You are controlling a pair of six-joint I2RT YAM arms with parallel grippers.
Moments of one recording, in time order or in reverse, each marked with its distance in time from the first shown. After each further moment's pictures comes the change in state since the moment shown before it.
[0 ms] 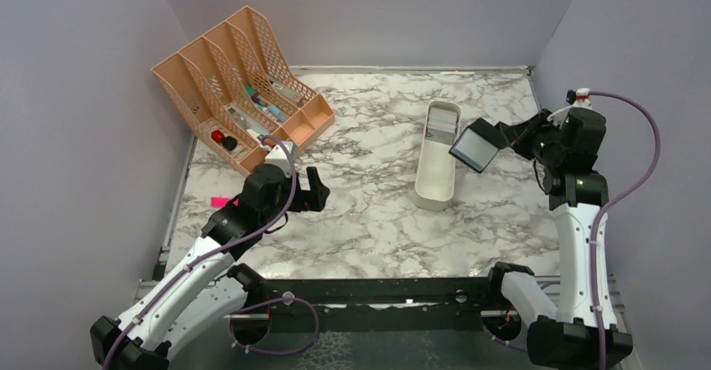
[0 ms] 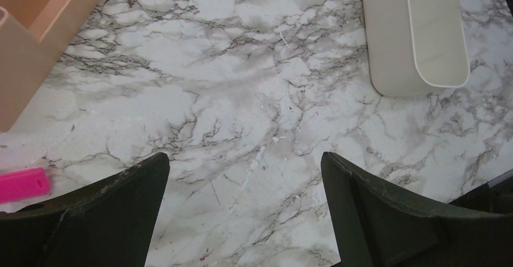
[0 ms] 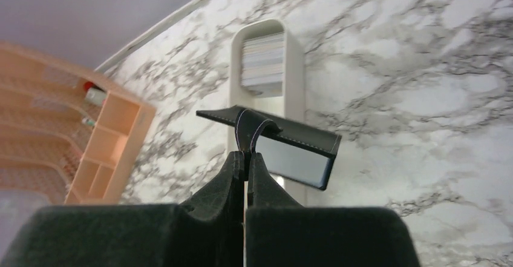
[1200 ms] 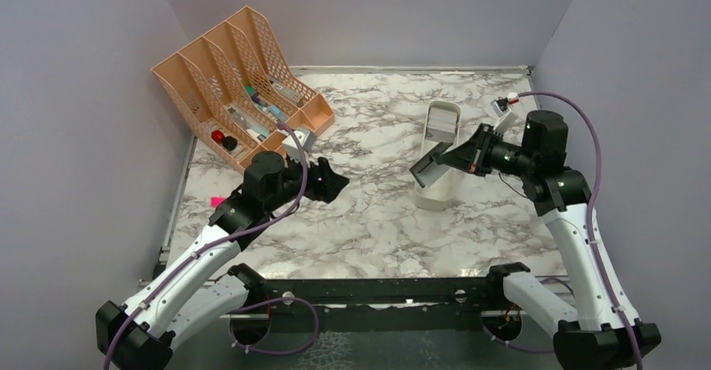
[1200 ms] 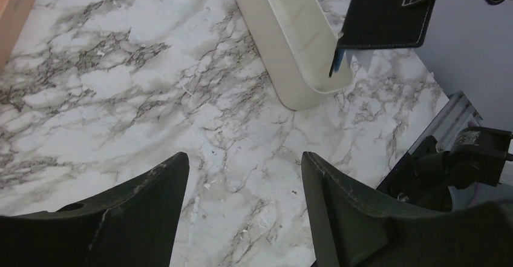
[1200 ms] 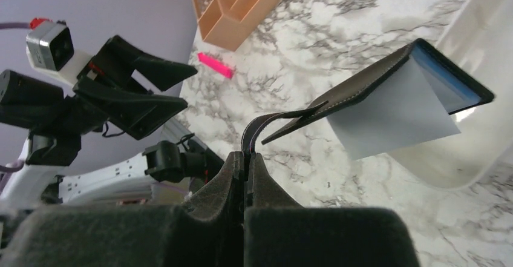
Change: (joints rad) left arm 0.000 0.112 0.064 0.219 0.298 0.059; right arm 0.282 -0.022 -0.001 -0.089 -0.511 0.058
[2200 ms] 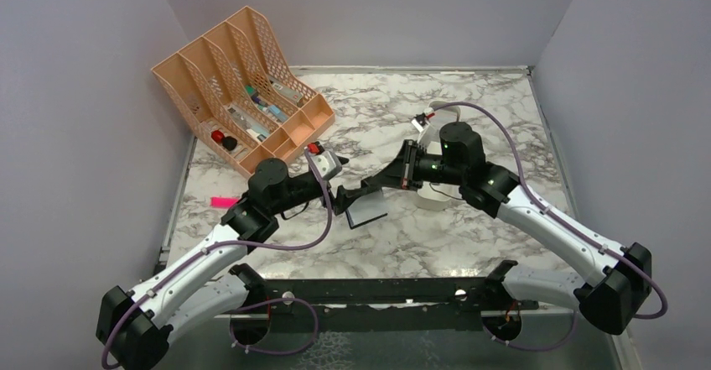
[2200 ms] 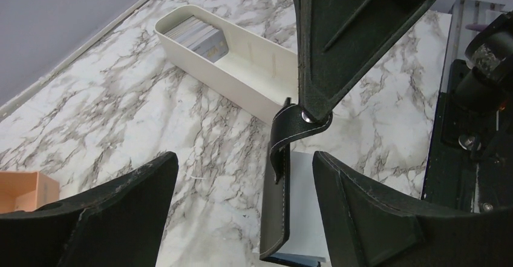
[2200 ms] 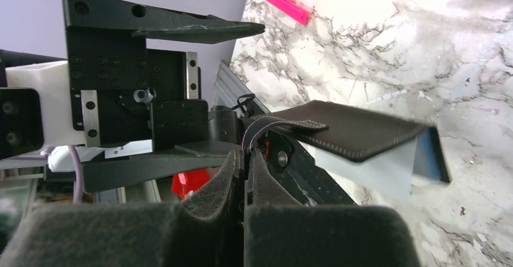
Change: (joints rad) left arm -0.076 0.037 -0.088 0.372 0.240 0.497; right arm 0.613 0.209 -0.097 0.408 0.249 0.364
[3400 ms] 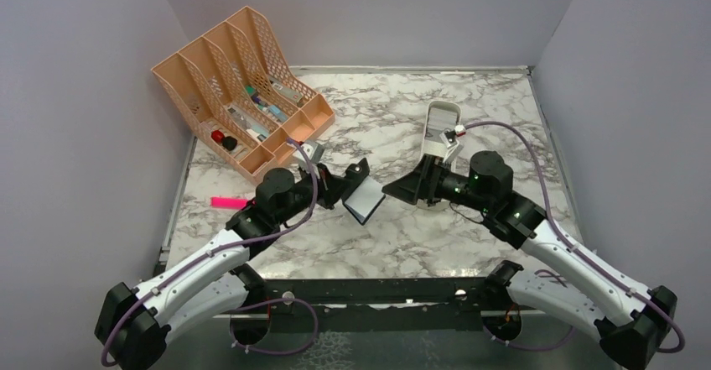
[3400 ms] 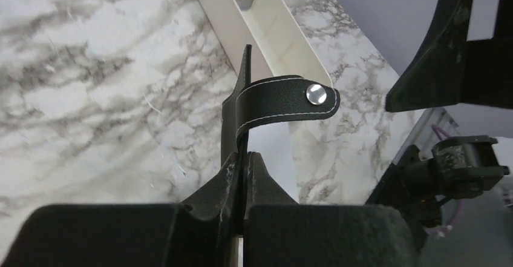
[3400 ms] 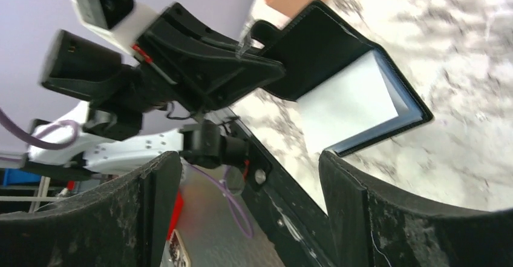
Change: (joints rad) left arm -0.028 -0.010 -0.072 -0.014 -0.280 -0.488; right arm 0.006 -0.281 -0.182 0.074 0.128 -0.052
